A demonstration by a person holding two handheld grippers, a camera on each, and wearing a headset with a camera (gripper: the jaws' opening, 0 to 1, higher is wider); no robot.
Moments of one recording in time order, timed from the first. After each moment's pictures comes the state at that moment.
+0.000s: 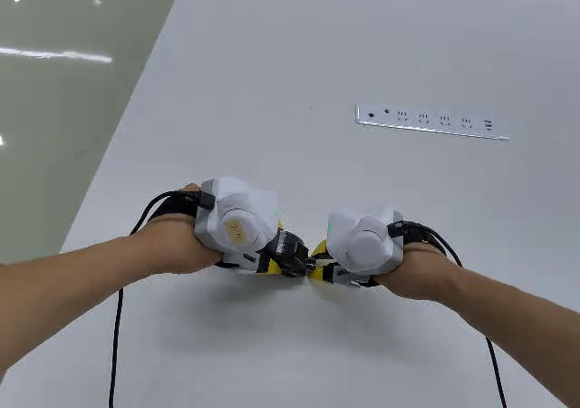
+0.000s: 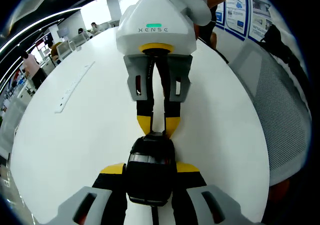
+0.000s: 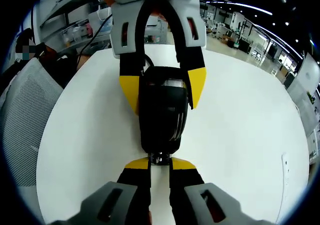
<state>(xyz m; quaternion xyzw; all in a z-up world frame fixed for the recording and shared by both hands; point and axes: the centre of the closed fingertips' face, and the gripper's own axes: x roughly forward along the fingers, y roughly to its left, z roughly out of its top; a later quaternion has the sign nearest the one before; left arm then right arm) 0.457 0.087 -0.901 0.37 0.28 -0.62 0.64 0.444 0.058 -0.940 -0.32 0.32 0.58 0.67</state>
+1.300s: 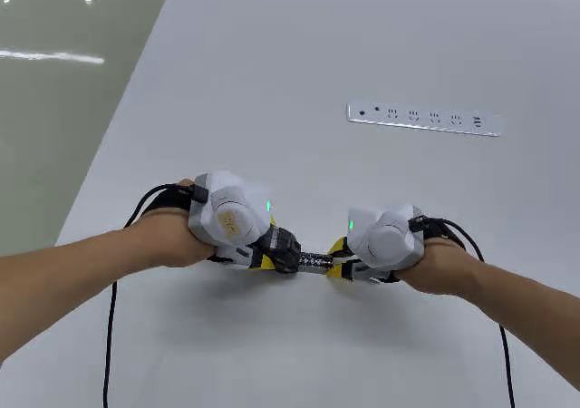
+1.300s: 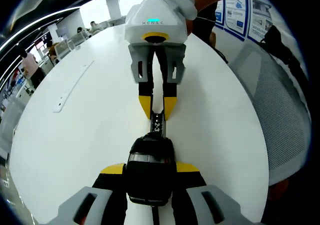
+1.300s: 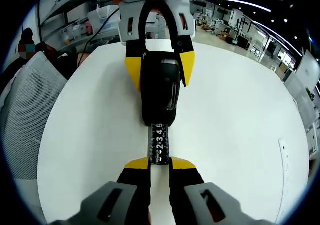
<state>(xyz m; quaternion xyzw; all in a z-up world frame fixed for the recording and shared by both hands) 0.456 0.086 -0.901 0.37 0.29 -0.62 0.63 0.440 0.019 -0.940 -0.32 0.34 0.57 0.67</state>
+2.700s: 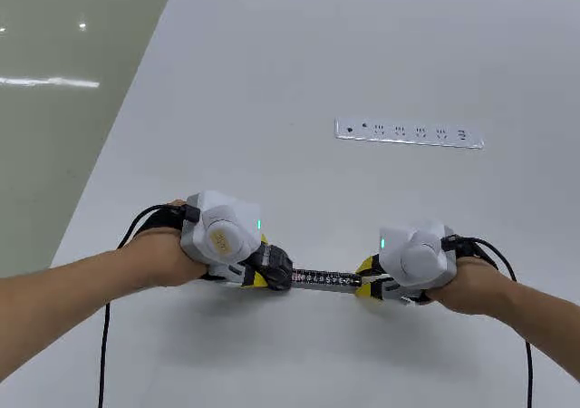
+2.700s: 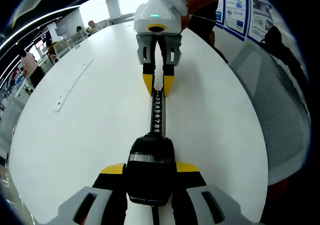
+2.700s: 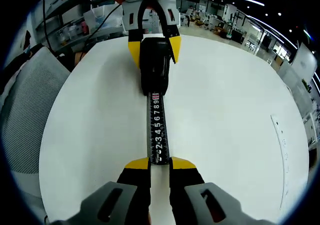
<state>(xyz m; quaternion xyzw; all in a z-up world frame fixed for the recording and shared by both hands) 0.456 0.086 -0.902 0.37 0.29 -0.62 0.63 0.433 -0.040 -0.939 -0.32 0.36 0.55 0.68</state>
